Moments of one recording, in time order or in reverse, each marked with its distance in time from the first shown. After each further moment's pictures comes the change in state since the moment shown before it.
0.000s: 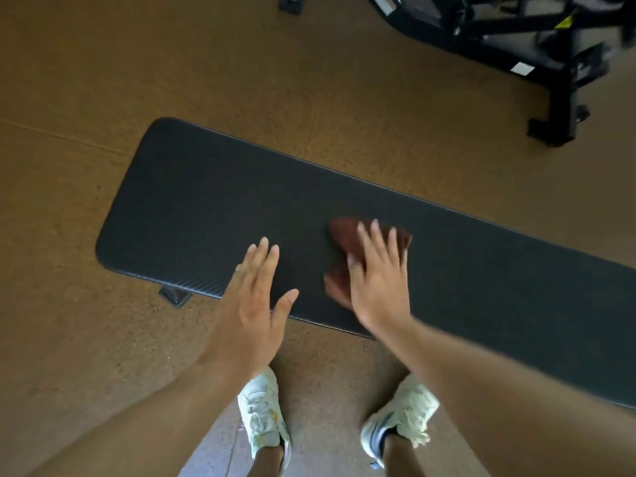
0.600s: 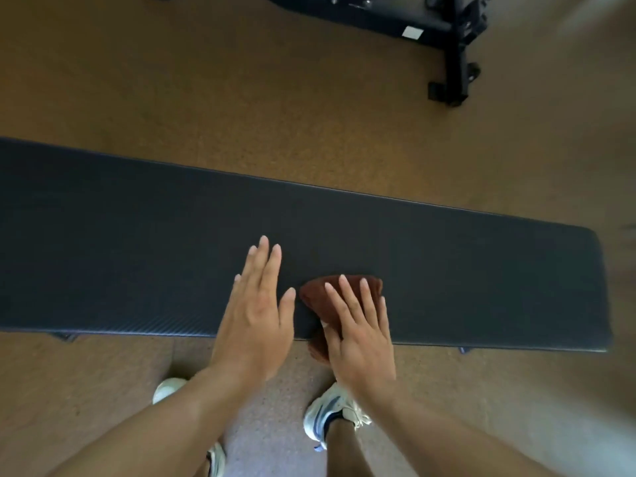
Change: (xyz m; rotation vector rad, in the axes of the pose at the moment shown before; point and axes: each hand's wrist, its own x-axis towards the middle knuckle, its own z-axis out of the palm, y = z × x) left_hand 0.016 0.182 0.137 -0.086 -0.107 0.072; right_hand -0.113 0.203 -0.036 -0.137 -0.012 0.032
